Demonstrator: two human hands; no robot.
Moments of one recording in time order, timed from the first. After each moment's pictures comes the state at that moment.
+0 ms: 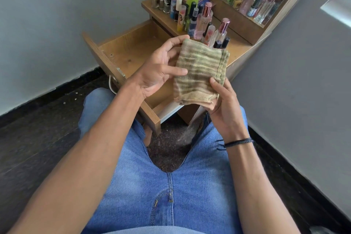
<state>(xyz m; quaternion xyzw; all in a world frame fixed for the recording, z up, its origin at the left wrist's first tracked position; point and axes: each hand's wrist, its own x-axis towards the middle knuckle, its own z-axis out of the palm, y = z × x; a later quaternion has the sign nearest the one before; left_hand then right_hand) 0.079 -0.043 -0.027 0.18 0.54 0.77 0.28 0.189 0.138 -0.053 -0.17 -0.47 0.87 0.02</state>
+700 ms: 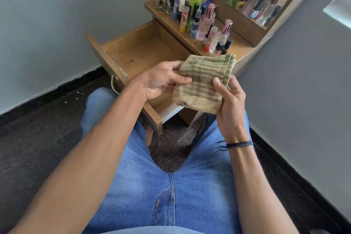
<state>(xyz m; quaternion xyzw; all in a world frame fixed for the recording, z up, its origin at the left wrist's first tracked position) 0.077 -0.044 -0.036 0.08 0.61 0.68 0.40 0.192 0.136 -0.052 -0.12 -0.54 0.82 0.13</state>
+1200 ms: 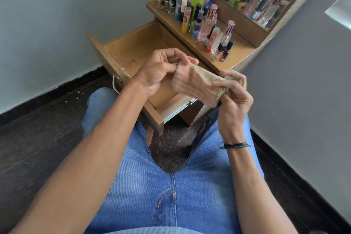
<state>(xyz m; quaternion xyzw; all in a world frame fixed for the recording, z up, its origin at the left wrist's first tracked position) 0.078 -0.050 -0.030 0.18 0.56 0.77 0.24 0.190 0.131 -0.064 -0.03 -0.68 0.65 0.33</state>
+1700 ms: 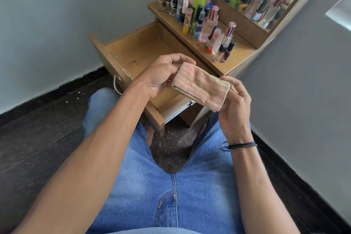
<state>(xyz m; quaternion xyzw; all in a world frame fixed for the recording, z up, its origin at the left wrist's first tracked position) 0.076 -0.045 -0.032 0.10 0.65 0.70 0.29 0.192 0.140 -0.053 -0.15 -0.52 0.83 0.16</state>
